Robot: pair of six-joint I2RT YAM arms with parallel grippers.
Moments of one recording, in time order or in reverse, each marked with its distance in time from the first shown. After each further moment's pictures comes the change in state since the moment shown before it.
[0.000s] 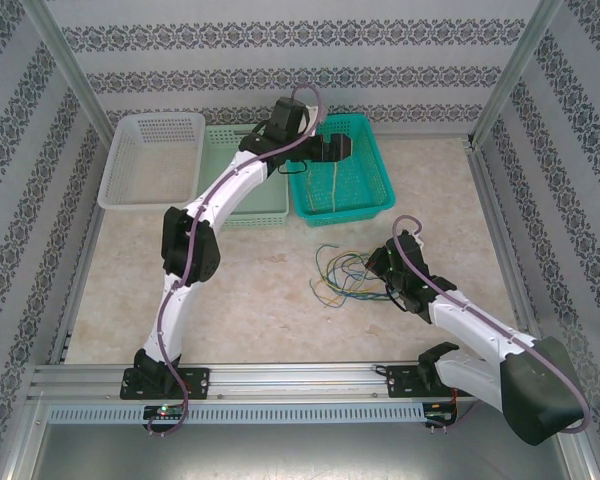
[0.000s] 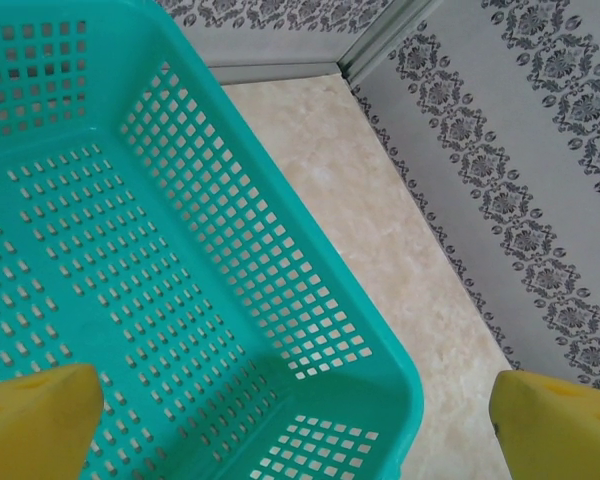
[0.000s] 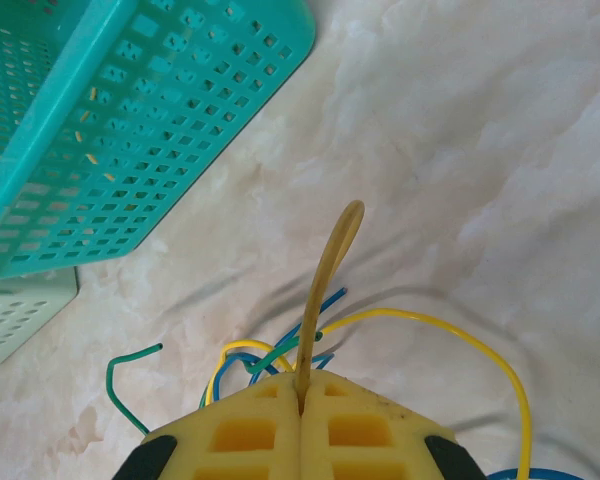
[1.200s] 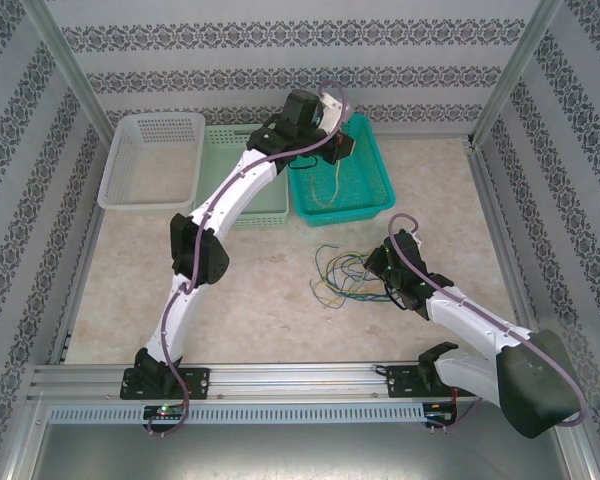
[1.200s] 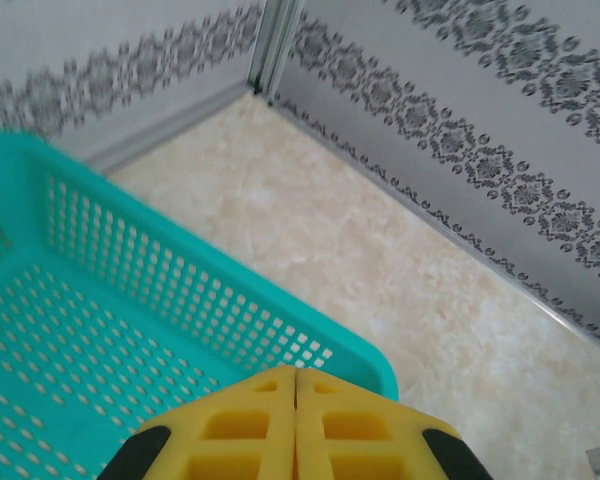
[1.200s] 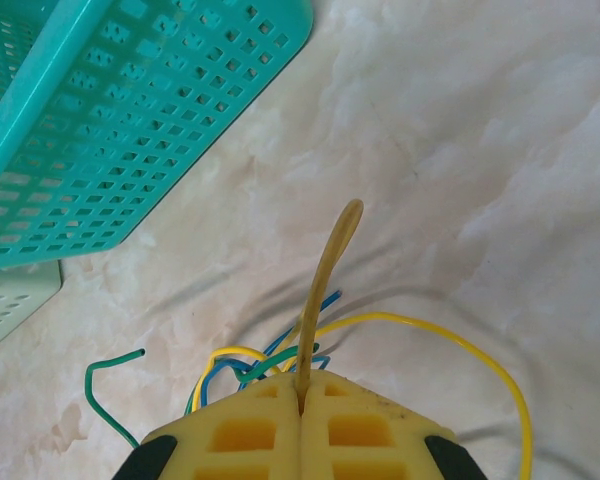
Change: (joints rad) left arm -0.061 0.023 0.173 -0.075 0.036 0.375; right arm 0.000 0.035 0.016 -0.003 -0.005 -0.022
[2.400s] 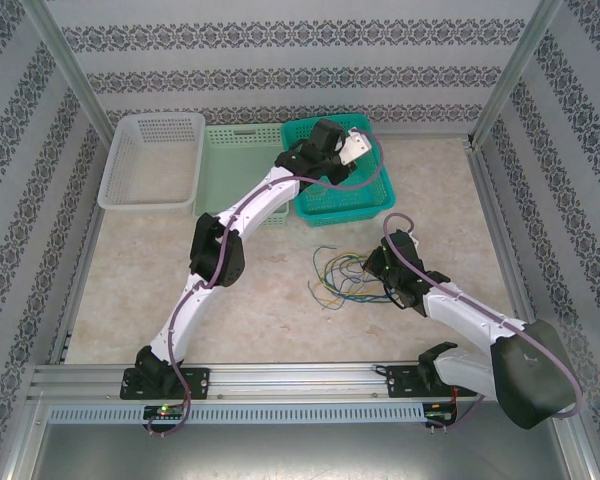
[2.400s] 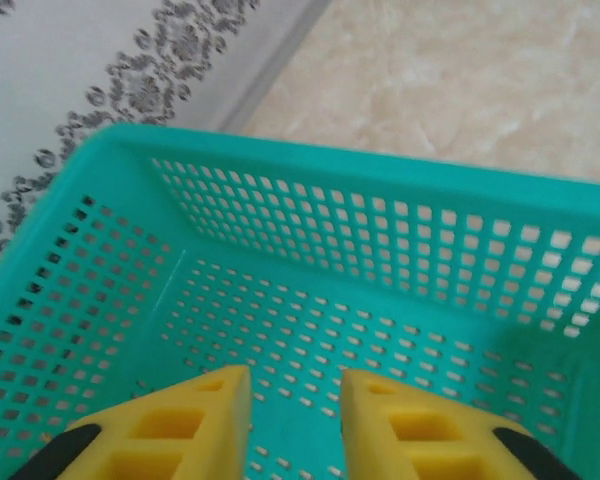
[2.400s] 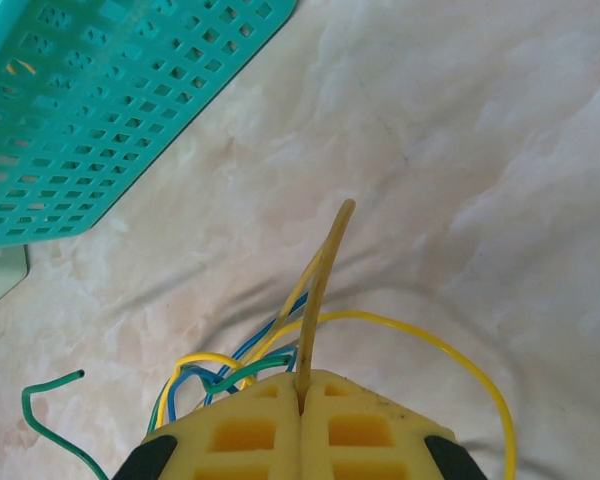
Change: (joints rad) left arm -0.072 0.146 -0.054 0.092 -0.379 0.530; right arm 0.000 0.053 0.014 -0.007 -0.008 -0.026
